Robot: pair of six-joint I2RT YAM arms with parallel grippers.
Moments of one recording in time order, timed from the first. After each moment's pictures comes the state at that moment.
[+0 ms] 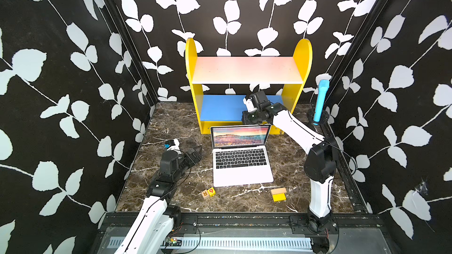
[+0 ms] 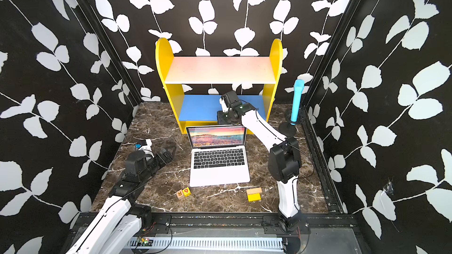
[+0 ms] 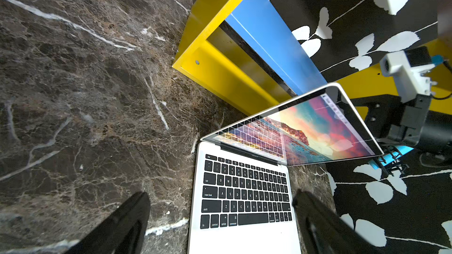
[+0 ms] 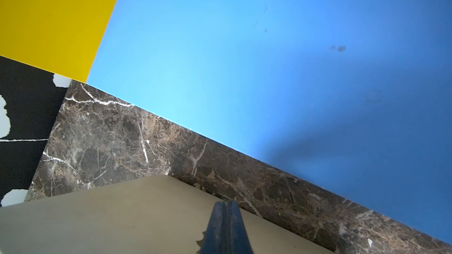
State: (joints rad) left arm -0.21 0.63 0.39 -0.19 0.19 -0.76; right arm 0.56 2.00 1.87 -0.74 -0.22 0.32
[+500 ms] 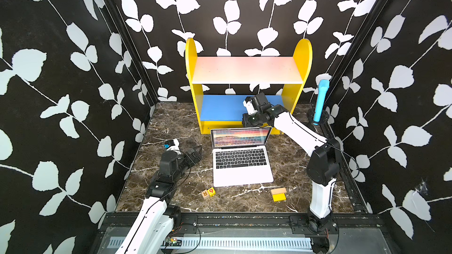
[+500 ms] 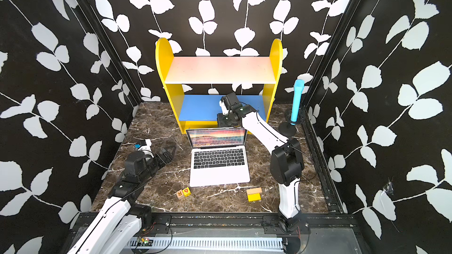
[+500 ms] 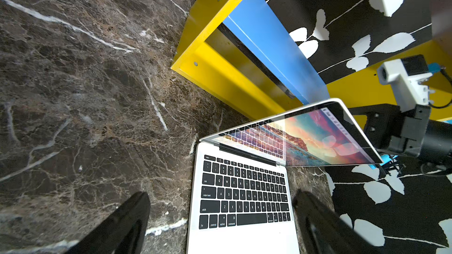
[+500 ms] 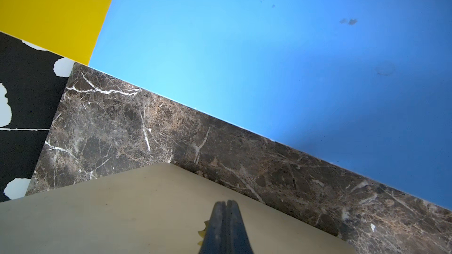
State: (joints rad) left arm -0.21 0.62 0.39 -0.20 0.19 -0.76; right arm 0.57 1.95 1.81 -0.74 -0.23 0.32
